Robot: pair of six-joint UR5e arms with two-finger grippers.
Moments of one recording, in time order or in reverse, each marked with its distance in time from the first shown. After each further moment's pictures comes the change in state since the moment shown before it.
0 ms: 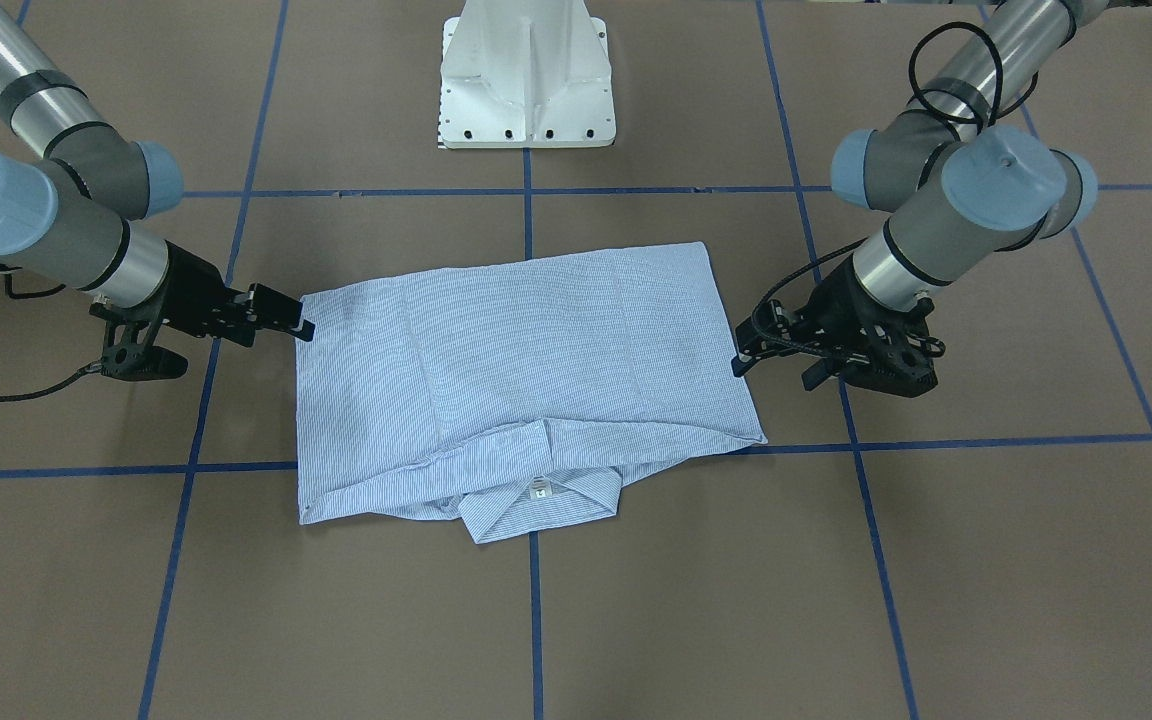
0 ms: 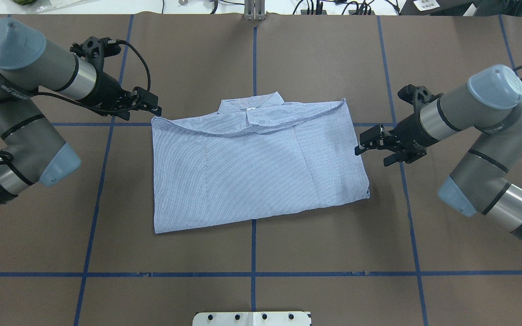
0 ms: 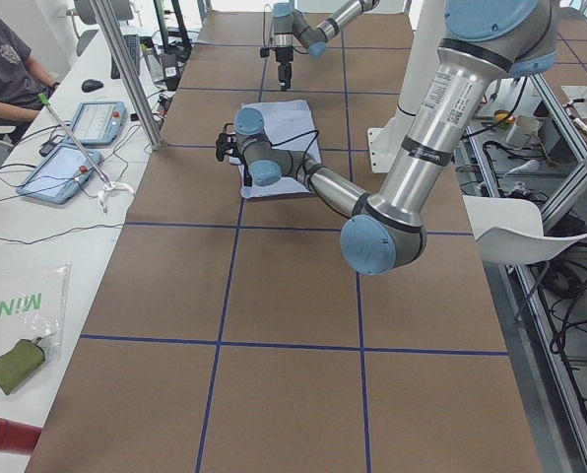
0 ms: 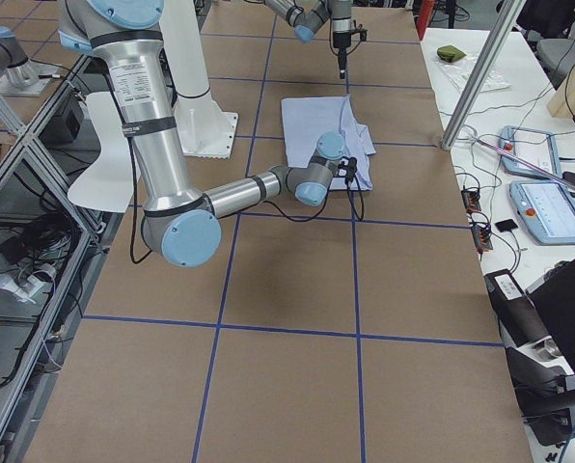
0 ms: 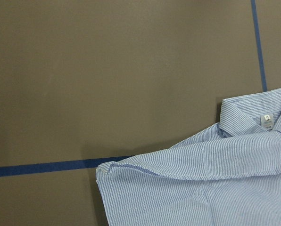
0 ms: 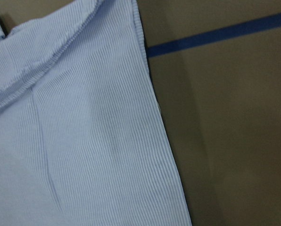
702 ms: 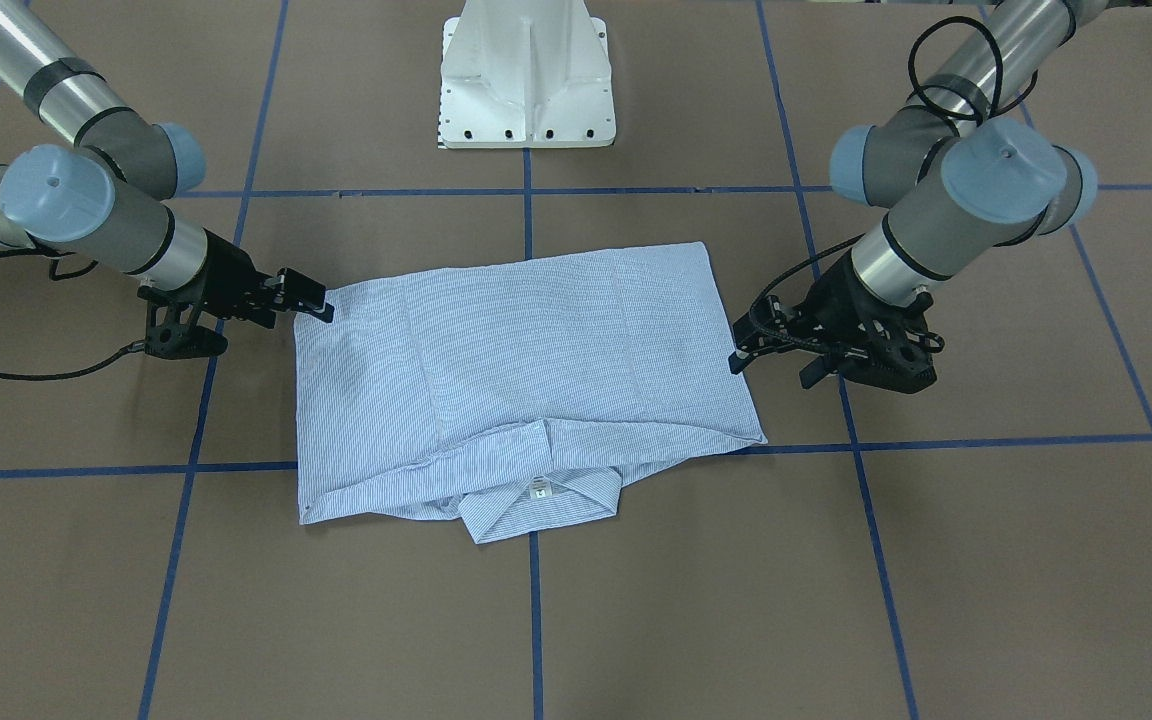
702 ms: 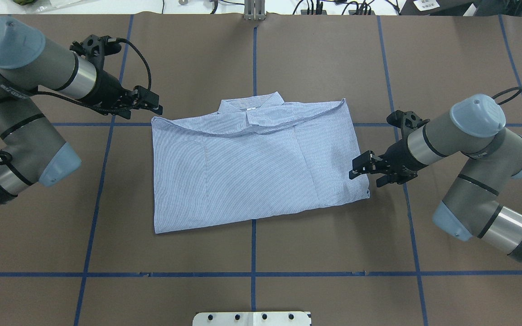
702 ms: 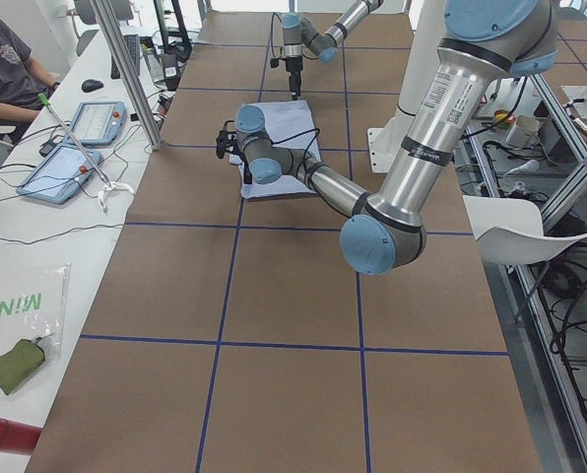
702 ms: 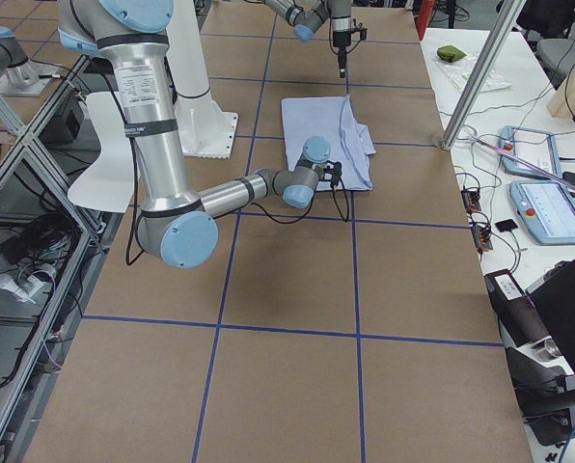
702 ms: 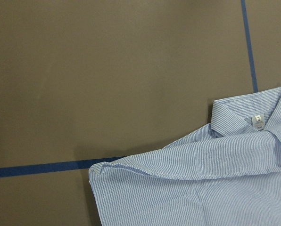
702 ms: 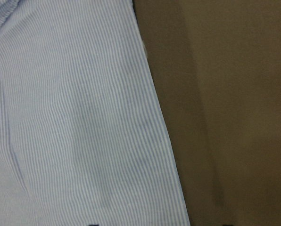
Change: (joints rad) left arm 0.000 0.000 -0.011 0.001 0.003 0.000; right arm -0.087 -0.016 0.005 -0.005 -0.063 0.001
